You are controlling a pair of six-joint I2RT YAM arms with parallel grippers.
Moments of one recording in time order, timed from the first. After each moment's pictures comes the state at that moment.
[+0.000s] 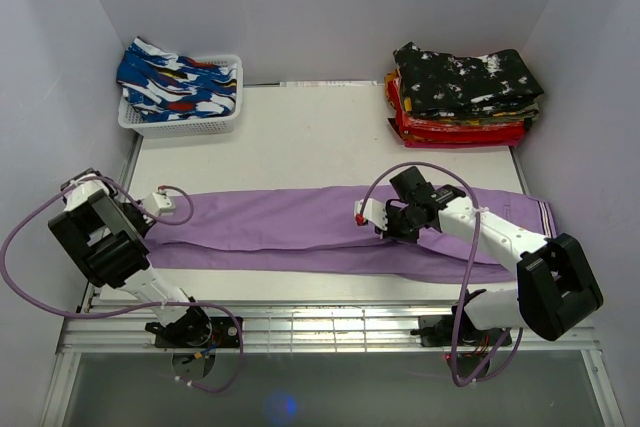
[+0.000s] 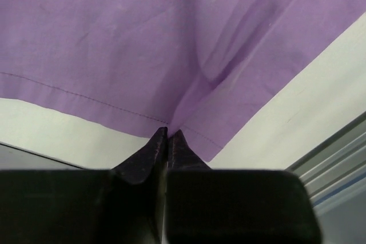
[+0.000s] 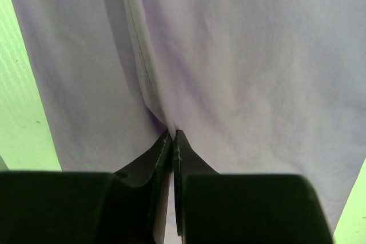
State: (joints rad) left arm 0.69 1.72 1.11 -1.05 0.21 1.70; right arm 0.58 1.32 0.78 -0.66 -0.28 -0.93
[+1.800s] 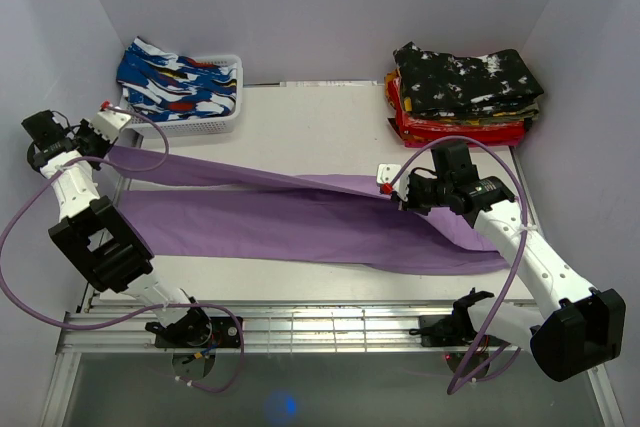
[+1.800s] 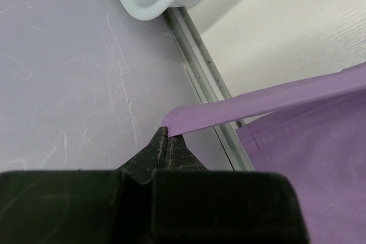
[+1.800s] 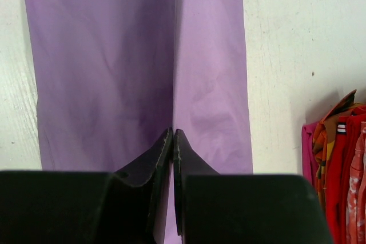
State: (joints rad) left arm 0.68 1.68 1.44 -0.51 0.53 1.21; right arm 0.39 1.10 0.93 -0.68 -0.52 -1.01
